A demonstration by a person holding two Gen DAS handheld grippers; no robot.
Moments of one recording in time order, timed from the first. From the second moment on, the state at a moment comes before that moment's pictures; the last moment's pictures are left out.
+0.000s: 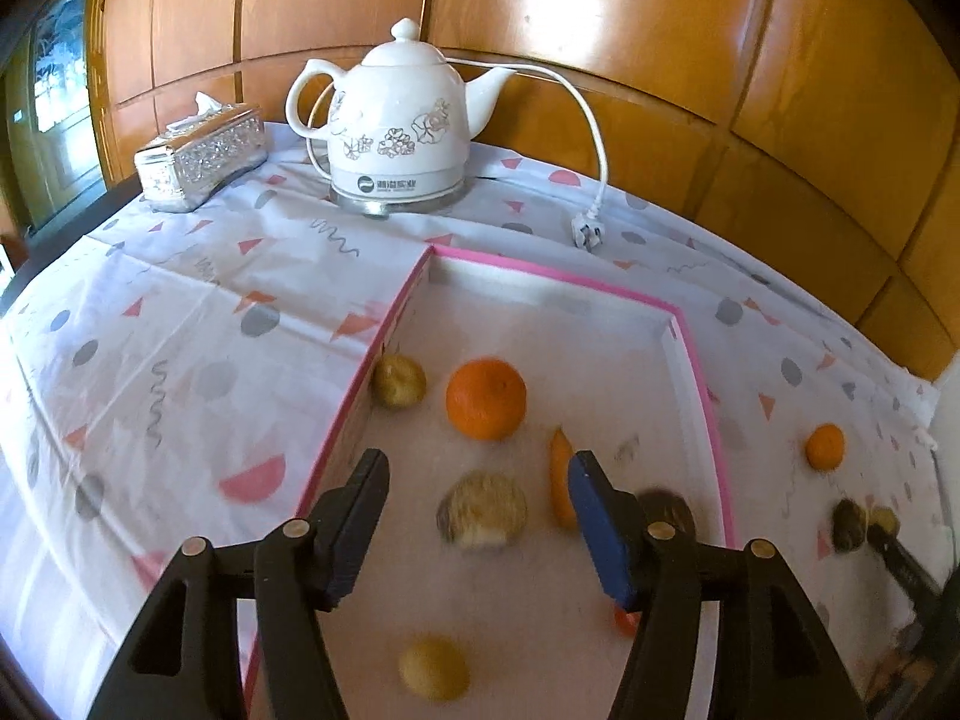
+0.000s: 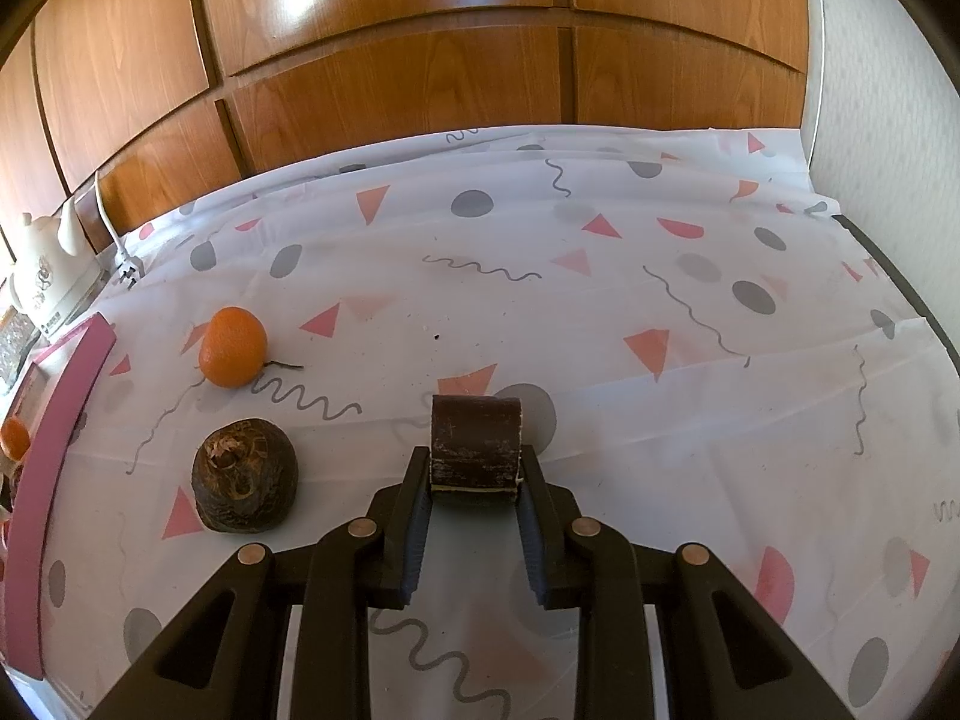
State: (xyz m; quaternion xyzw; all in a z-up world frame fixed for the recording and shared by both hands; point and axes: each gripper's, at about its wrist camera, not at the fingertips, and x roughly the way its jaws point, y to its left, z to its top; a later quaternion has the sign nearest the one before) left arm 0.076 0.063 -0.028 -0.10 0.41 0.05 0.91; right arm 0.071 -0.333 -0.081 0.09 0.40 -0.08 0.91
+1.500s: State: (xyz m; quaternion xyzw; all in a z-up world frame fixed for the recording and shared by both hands) left arm 0.015 0.080 -0.017 -0.08 0.37 0.06 0.92; right arm 0.054 -0.291 -0.060 0.04 0.39 -0.08 0.91
